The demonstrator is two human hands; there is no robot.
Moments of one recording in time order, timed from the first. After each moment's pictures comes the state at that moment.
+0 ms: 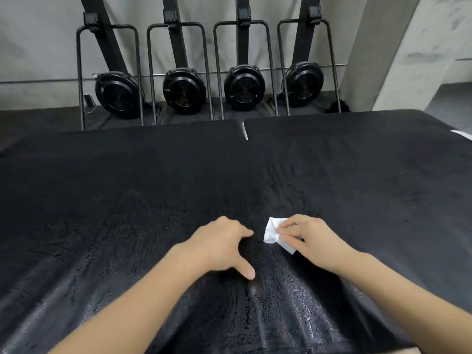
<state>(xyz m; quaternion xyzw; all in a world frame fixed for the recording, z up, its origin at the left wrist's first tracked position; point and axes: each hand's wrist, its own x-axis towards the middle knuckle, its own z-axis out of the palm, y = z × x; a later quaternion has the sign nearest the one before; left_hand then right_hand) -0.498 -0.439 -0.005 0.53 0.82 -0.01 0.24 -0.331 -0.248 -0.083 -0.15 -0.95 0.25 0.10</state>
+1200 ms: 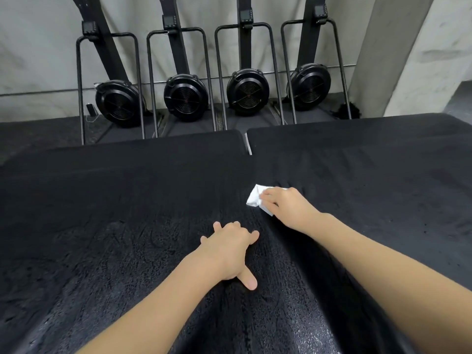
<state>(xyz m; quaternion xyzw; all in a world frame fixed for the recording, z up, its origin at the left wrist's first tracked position) -0.563 -0.346 -0.035 0.49 0.82 -0.10 0.28 -0.499 -0.130 -0.102 -0.13 -0.97 0.12 0.15</state>
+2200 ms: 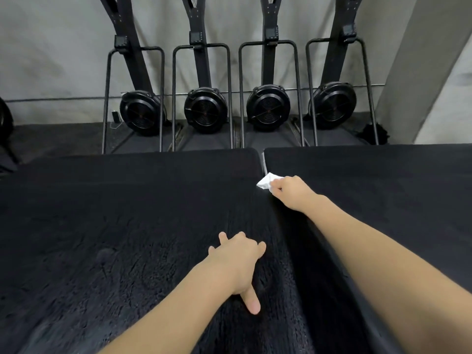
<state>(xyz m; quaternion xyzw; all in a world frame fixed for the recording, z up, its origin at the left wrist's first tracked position) -0.615 -0.281 -0.048 0.48 0.82 -0.18 0.25 -0.612 -0.043 -0.064 -0.21 -0.97 0.10 0.03</state>
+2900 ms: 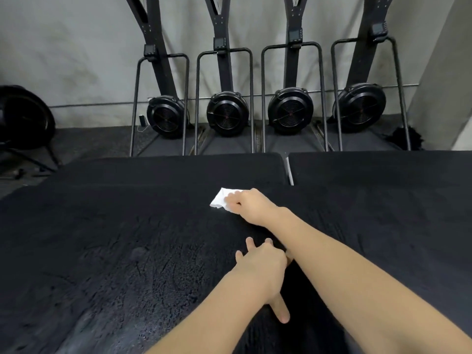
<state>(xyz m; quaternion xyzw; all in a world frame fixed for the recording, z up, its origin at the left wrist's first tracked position) -0.602 -0.293 -0.025 0.45 0.84 -0.10 0.30 -0.695 -0.165 -0.066 -0.06 -0.98 0.19 0.01</state>
